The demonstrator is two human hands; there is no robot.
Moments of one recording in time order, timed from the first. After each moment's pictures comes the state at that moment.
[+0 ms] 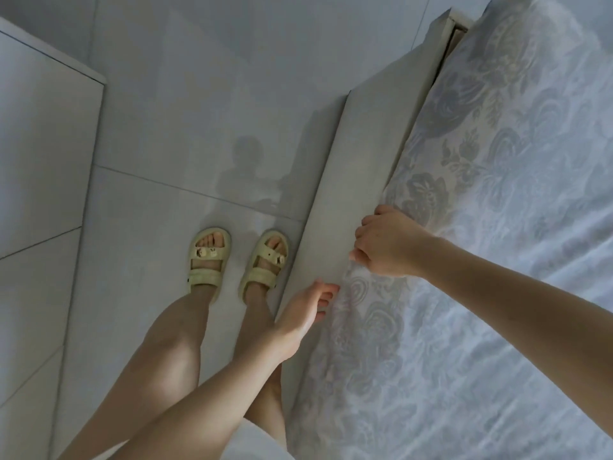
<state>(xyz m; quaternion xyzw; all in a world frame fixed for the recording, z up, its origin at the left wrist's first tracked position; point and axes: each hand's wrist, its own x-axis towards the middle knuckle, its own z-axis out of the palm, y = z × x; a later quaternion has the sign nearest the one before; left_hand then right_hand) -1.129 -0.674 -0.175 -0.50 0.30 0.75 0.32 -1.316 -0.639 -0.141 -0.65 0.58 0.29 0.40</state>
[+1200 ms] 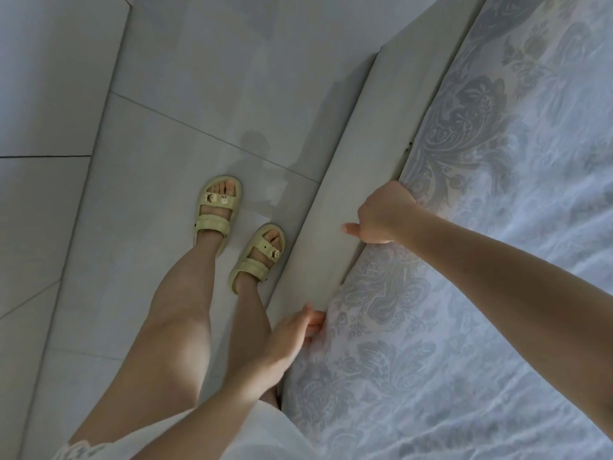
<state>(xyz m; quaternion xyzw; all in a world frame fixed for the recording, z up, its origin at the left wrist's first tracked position) -0.972 -0.598 -0.168 -0.50 0.31 0.72 0.35 -1.221 -0.618 -0.171 -0.58 0.56 0.44 0.40</state>
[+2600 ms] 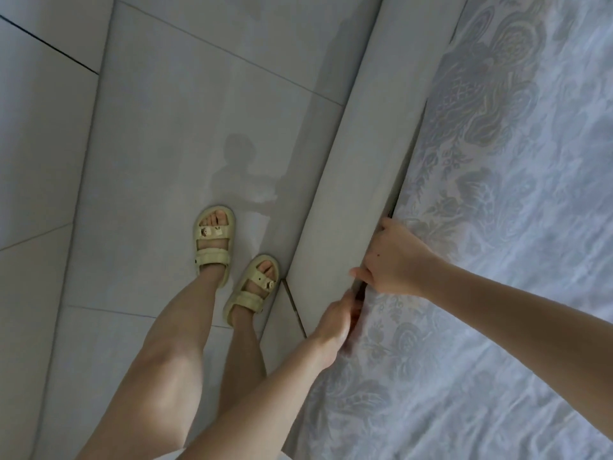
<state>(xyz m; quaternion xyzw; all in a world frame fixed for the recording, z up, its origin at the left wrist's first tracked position) -0.785 -0.482 -0.186 -0.47 0.23 0.76 0.38 -0.945 -0.474 -0.160 -0.66 0.55 0.36 0.37</state>
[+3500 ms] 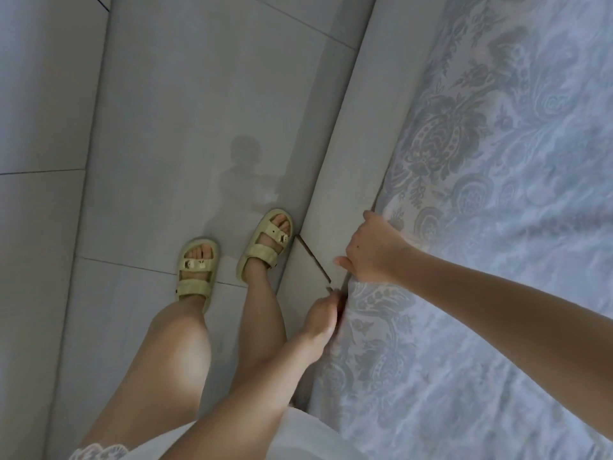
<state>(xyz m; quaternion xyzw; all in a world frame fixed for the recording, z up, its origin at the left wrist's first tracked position) -0.638 -0.418 -0.193 -0.53 0.28 0.71 0.38 -0.800 -0.431 -0.156 -0.66 0.55 0.37 0.37</state>
